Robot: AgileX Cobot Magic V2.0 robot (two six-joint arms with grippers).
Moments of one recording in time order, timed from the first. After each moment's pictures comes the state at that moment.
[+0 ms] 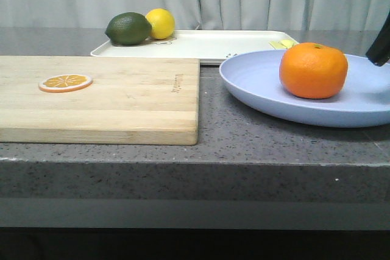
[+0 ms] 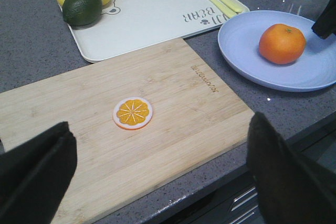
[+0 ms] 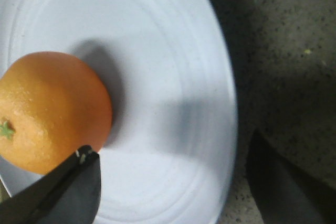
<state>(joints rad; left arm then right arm) -0.56 0.54 -0.82 0.02 0.80 0.00 -0.24 1.54 -1.09 0.67 1.04 -0.31</state>
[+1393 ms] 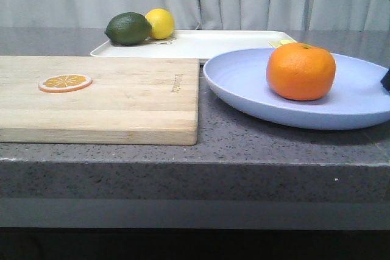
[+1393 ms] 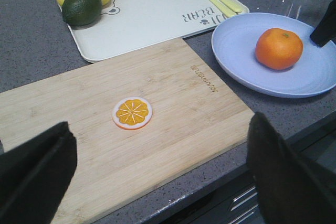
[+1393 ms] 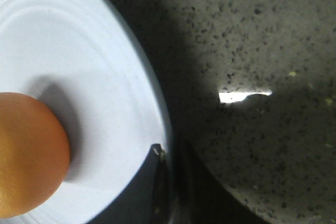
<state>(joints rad) -0.56 0.54 -0.82 0.02 0.80 0.00 -0.24 1.59 -1.09 0.67 1.01 -0.31</state>
